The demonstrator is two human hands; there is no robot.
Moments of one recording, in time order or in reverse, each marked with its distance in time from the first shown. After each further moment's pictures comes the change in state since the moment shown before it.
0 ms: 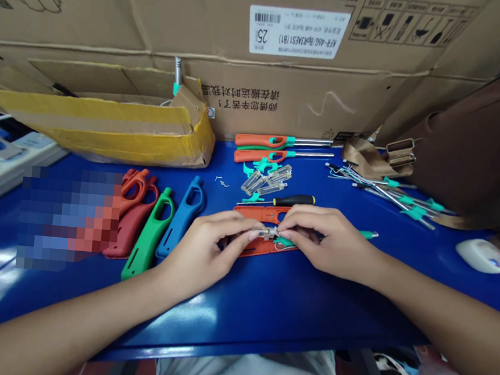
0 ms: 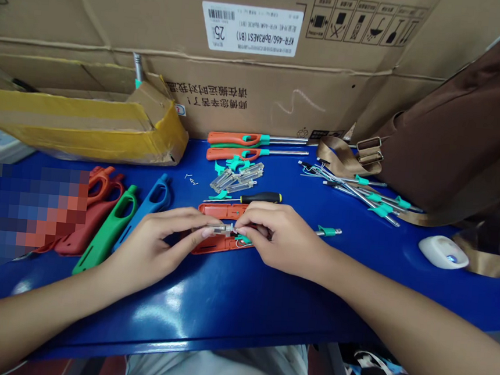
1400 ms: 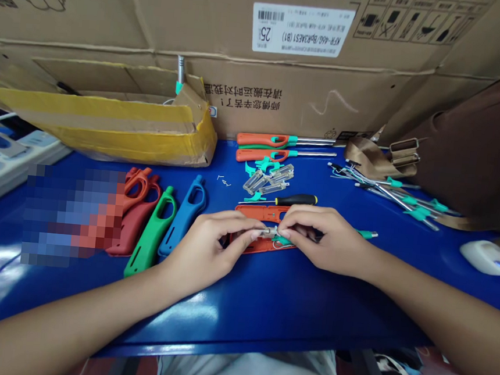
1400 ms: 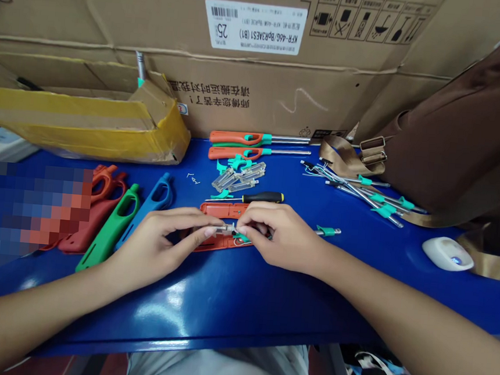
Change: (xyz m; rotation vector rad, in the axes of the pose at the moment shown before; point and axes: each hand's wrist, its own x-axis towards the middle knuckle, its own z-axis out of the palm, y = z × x) left_hand -0.001 -0.002 0.002 0.001 0.011 -0.034; right_hand 0.003 0.002 0.004 0.040 -0.049 0.025
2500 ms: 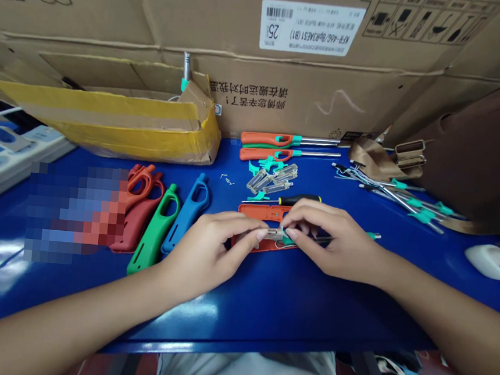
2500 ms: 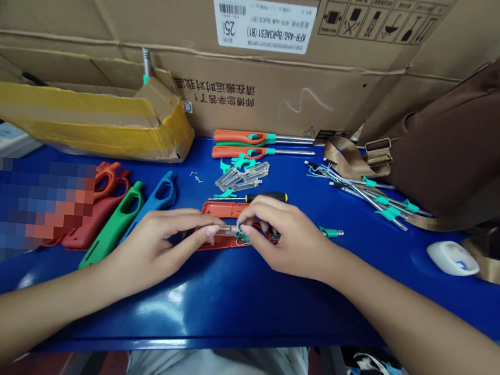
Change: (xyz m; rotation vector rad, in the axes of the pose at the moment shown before) left_hand -0.001 0.006 -0.004 0.077 -0.021 0.067; right_hand -0.005 -0.003 -0.008 -0.091 0.017 -0.081
